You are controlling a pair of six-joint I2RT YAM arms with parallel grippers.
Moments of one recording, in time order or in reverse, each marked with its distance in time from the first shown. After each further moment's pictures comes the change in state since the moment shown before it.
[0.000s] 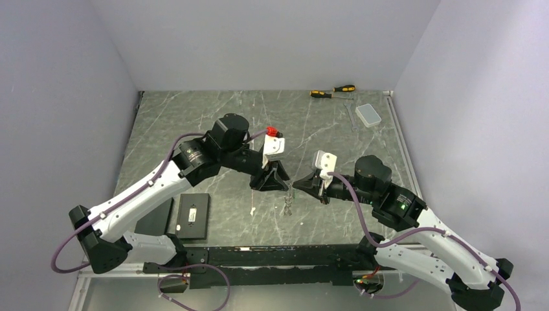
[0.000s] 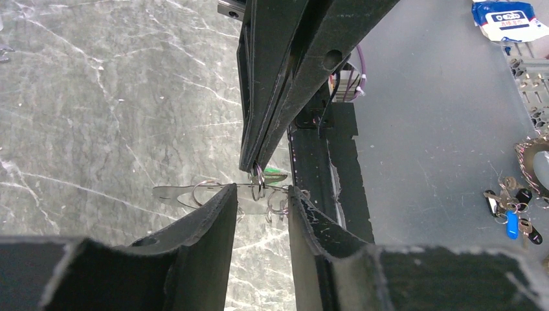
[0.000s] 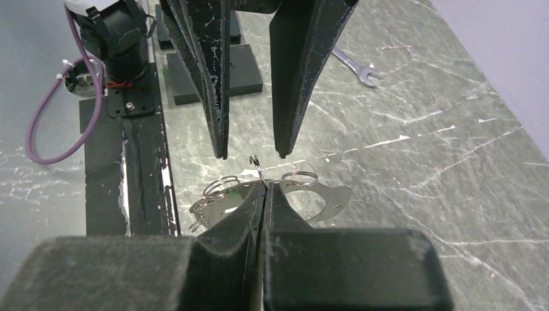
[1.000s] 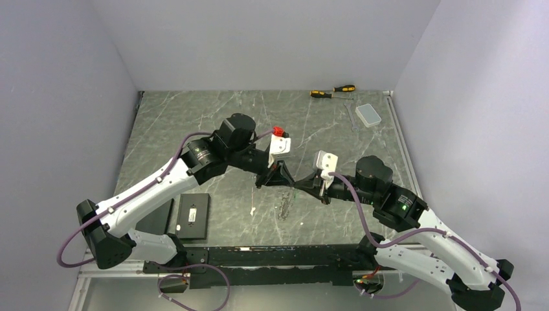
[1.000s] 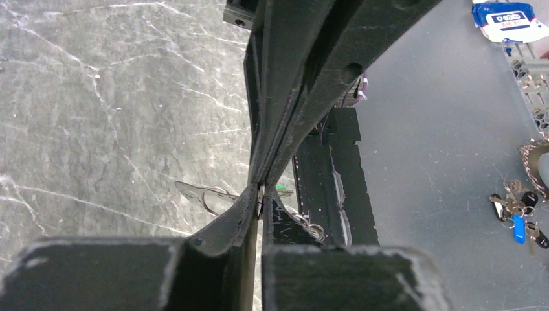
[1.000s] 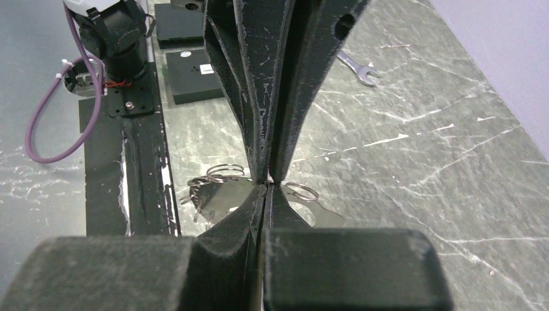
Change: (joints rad) left arm -0.014 0.049 0.002 0.053 0.010 -0.006; right arm 0.000 -0.007 0.000 -0.005 0.001 0.001
